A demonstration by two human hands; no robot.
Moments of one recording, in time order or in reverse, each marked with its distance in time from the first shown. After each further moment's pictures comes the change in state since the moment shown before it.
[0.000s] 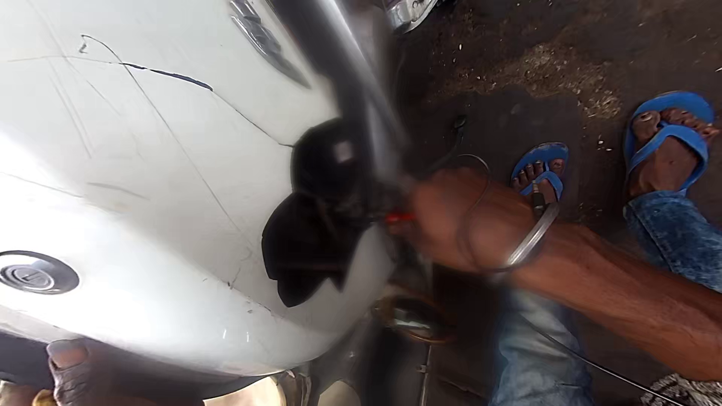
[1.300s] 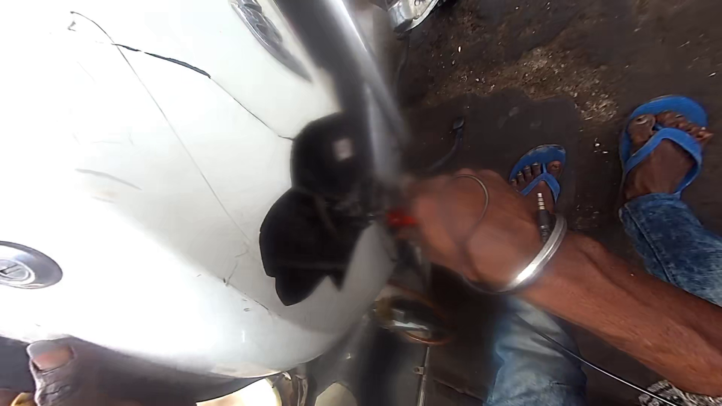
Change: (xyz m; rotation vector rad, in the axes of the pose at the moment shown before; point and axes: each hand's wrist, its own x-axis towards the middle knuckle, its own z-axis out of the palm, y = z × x) left_hand -0.002 0.000 0.003 -0.065 -0.013 0.006; right_hand -0.006 0.009 0.026 -0.138 0.282 -0.138
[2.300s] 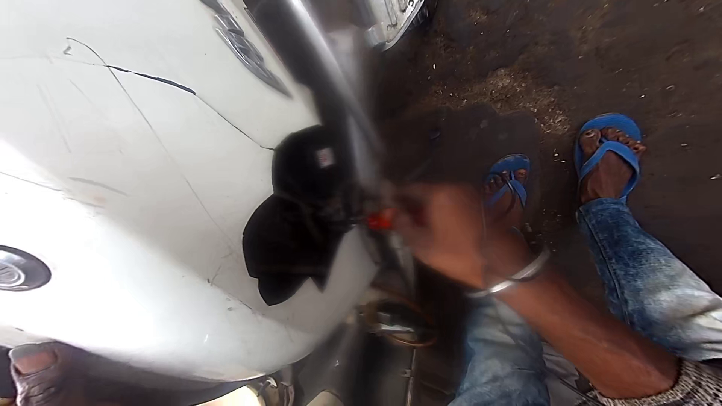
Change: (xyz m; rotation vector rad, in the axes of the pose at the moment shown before) left_hand -0.004 0.011 0.007 0.000 -0.025 -0.047; right_hand -0.016 0.005 0.011 0.596 0.156 0.321
